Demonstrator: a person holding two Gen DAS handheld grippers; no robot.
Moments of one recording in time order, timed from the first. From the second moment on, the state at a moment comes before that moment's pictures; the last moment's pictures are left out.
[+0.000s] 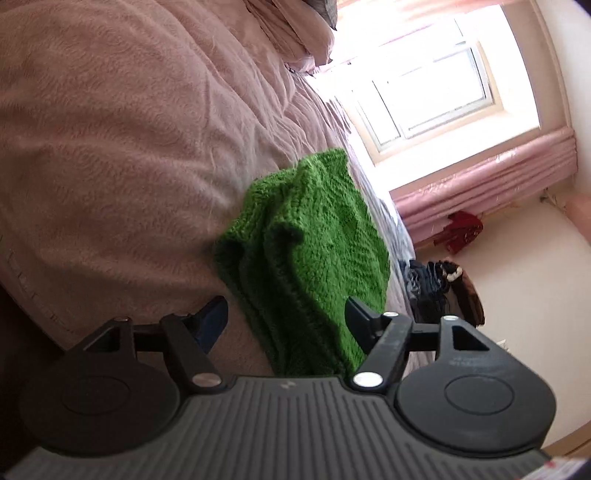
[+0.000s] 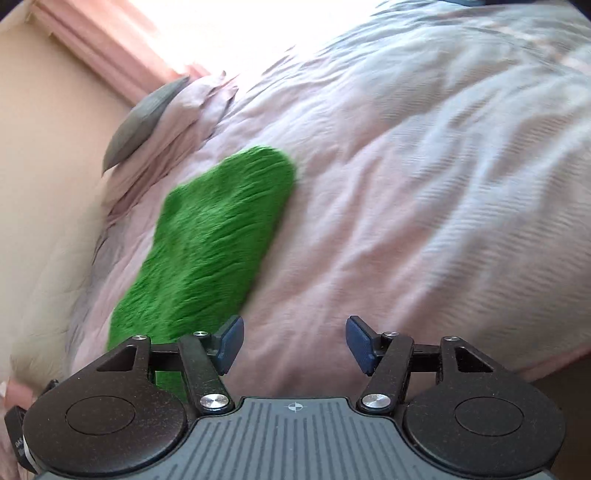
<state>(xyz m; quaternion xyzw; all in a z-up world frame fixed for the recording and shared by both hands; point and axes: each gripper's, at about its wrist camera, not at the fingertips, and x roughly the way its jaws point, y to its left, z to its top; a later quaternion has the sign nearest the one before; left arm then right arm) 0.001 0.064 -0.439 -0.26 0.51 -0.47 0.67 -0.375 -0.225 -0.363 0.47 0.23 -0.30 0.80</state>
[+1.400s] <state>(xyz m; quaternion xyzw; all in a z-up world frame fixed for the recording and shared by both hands) 0.146 -0.011 -0.403 -0.15 0.48 -0.47 0.72 -0.155 -0.388 -0.418 0.52 0.26 -0.01 0.81</state>
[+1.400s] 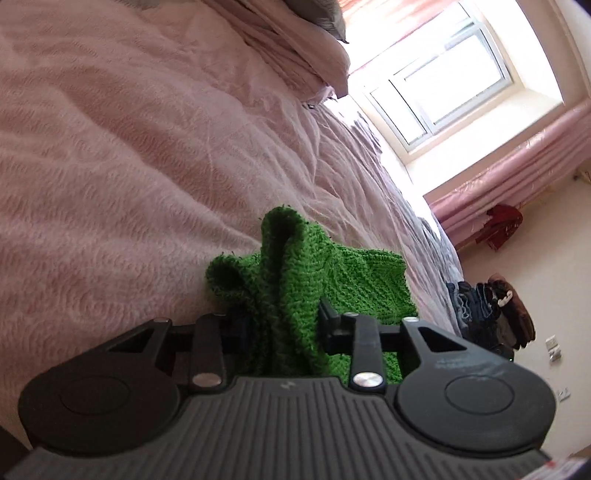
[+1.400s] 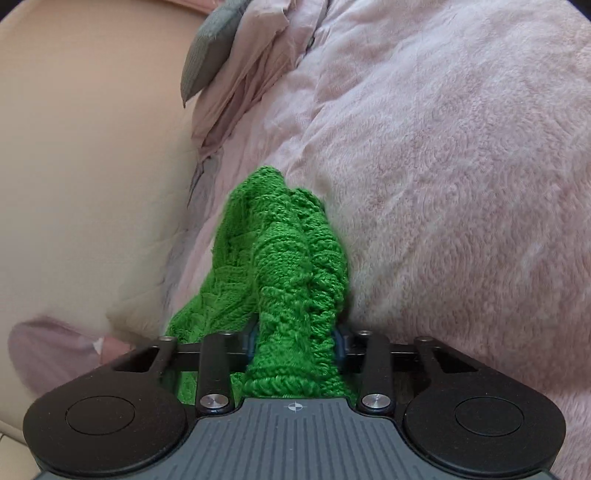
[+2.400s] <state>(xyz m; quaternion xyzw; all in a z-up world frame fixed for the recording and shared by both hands) 0.129 -0.170 -0.413 0.15 0.30 -0.46 0.82 -0.093 -0.346 -0.392 0.06 0.30 -0.28 0.91</state>
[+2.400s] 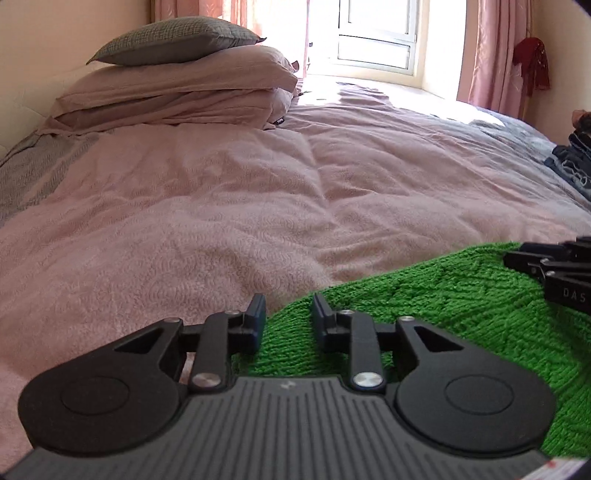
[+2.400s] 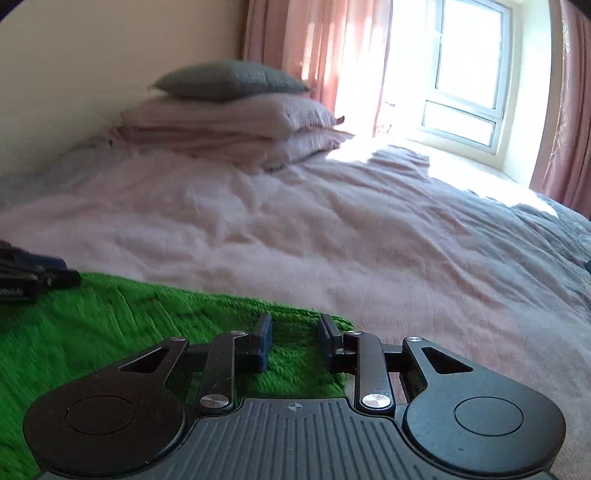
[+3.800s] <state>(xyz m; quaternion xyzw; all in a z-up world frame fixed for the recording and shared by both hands) -0.042 -0.009 -0.329 0.16 0.34 -0.42 0.83 -0.259 -0.175 -0.327 0.24 0.32 -0.28 0.87</state>
